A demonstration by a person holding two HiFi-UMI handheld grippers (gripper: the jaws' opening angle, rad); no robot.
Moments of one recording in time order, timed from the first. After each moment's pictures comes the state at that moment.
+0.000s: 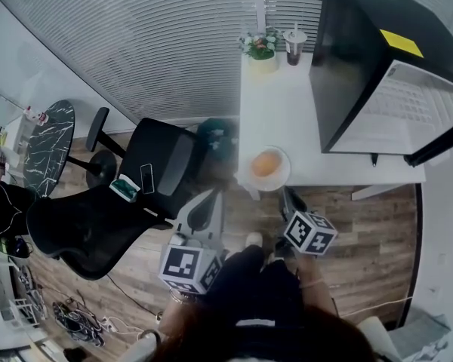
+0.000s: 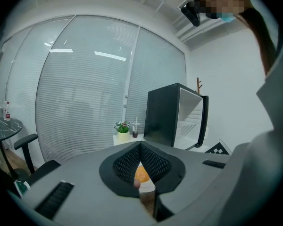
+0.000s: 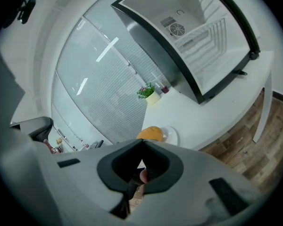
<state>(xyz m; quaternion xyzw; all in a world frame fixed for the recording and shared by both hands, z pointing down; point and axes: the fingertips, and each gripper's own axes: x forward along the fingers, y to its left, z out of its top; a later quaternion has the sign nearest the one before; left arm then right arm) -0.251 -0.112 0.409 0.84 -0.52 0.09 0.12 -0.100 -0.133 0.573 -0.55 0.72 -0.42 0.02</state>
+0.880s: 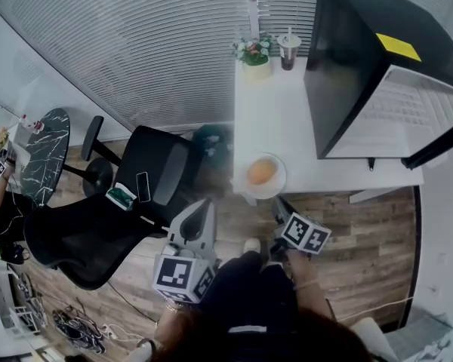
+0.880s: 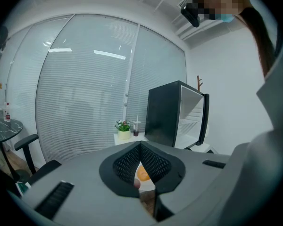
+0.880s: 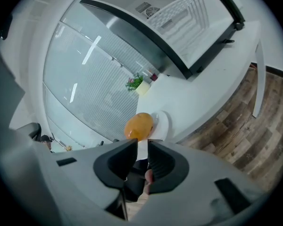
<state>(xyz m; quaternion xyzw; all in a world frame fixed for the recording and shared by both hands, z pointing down) -0.257 -0.116 0.413 0.84 -0.52 0.10 0.12 -0.107 -0.136 0.619 -0.52 0.68 -0.51 0.04</state>
